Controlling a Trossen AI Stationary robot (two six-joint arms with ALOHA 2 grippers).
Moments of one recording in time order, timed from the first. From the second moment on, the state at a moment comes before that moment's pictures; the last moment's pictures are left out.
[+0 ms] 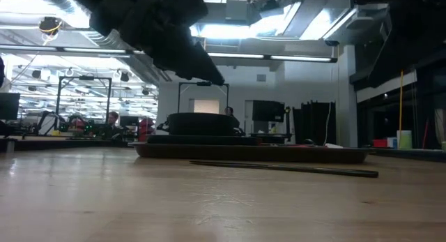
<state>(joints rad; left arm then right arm) -0.12 1.56 0.80 0.19 0.03 0.06 0.67 1.53 0.99 -0.69 0.53 1.07</state>
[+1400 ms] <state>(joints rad) -0.12 1.56 0.80 -0.08 -0.04 0.02 0.61 1.79 0.99 -0.59 0.42 1.17</state>
